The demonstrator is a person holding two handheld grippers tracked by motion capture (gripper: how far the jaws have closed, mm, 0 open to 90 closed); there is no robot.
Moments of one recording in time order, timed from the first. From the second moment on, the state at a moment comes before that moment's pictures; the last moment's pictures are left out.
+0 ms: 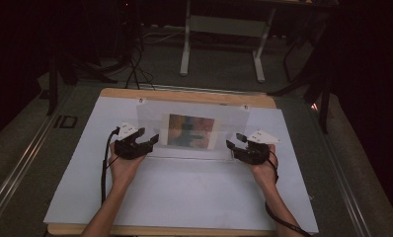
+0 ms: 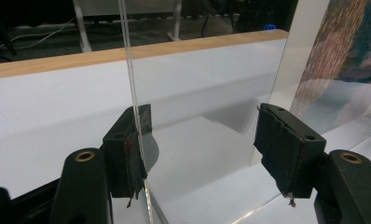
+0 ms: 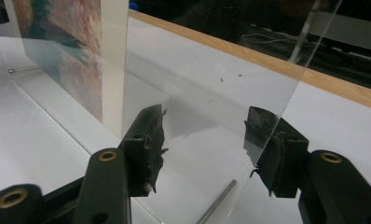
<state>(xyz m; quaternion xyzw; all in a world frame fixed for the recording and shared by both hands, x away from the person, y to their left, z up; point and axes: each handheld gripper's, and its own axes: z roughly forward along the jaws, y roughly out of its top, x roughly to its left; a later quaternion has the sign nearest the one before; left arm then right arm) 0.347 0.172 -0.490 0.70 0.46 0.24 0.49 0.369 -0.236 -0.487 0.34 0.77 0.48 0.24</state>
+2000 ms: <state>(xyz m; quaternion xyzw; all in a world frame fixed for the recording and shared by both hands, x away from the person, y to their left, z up) 0.340 0.171 -0.497 0.72 0.43 0.22 0.50 0.362 -0.250 -0.490 0.34 0.78 0.49 0.20</state>
